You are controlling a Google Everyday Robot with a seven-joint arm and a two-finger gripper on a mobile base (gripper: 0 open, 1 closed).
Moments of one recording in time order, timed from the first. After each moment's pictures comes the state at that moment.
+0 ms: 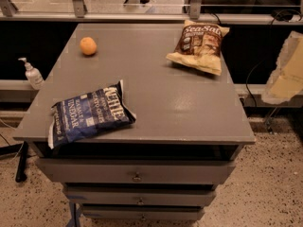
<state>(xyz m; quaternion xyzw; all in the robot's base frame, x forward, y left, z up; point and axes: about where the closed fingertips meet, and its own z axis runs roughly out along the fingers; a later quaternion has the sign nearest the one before) 0.415 -0.181 1.066 -0.61 0.74 -0.11 0.26</state>
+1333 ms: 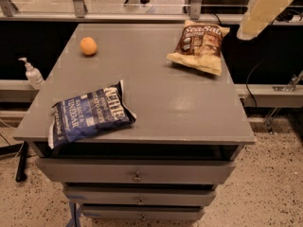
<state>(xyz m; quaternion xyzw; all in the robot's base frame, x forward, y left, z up) 0.530 -0.181 1.113 -0.59 0.69 -0.23 0.34</state>
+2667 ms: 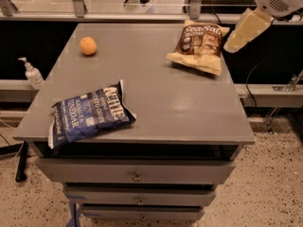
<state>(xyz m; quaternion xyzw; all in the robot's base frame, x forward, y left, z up) 0.603 -0.212 1.039 -0.50 0.76 -0.17 0.37</state>
